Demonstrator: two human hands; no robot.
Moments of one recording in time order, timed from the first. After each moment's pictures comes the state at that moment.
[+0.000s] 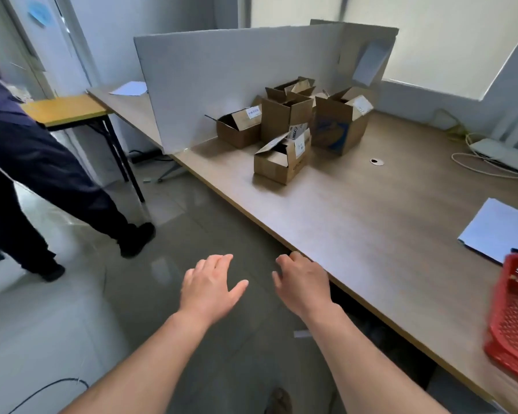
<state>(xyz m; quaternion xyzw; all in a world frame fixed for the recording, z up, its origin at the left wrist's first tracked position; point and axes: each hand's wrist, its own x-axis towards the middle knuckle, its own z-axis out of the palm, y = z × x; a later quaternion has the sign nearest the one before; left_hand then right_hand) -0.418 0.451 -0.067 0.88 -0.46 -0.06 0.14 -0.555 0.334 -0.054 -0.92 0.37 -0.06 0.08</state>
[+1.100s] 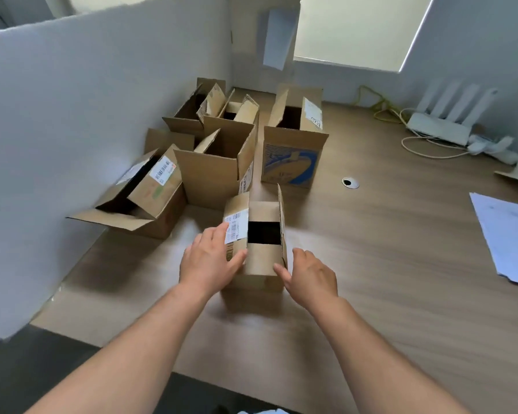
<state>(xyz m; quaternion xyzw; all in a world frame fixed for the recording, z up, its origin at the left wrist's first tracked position) -0.118 -0.008 -0.056 0.74 -0.64 -0.11 0.16 -0.307 -0.015 -0.068 -0.72 0.68 0.01 0.15</state>
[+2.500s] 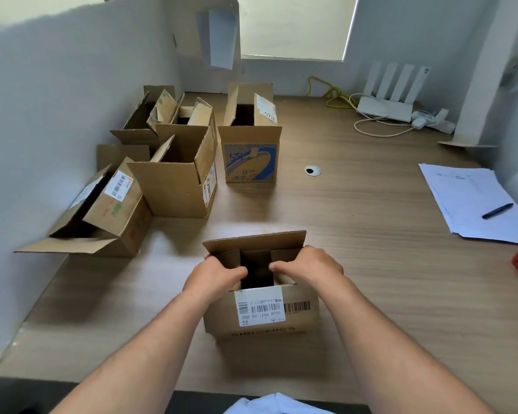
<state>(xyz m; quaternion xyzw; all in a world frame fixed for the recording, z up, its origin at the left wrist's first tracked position) -0.159 -0.016 -0.070 0.75 -0.55 -0.35 0.09 -0.346 -0.012 -0.042 -0.52 0.80 0.02 0.28</state>
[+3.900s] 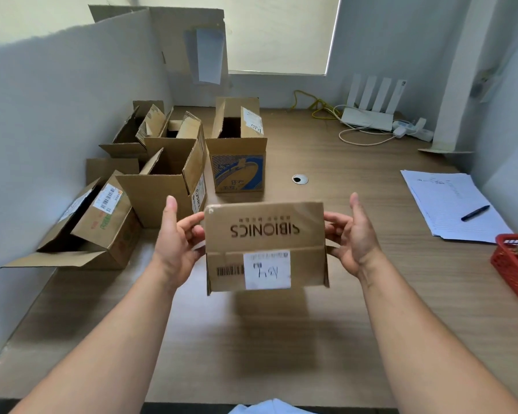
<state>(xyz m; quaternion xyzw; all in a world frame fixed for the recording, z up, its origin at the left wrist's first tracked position) -0.146 -0.035 -0.007 0.52 -0.29 -0.64 0.49 -0.427 -0.020 -0.009 -0.25 0.57 -0.53 0.58</state>
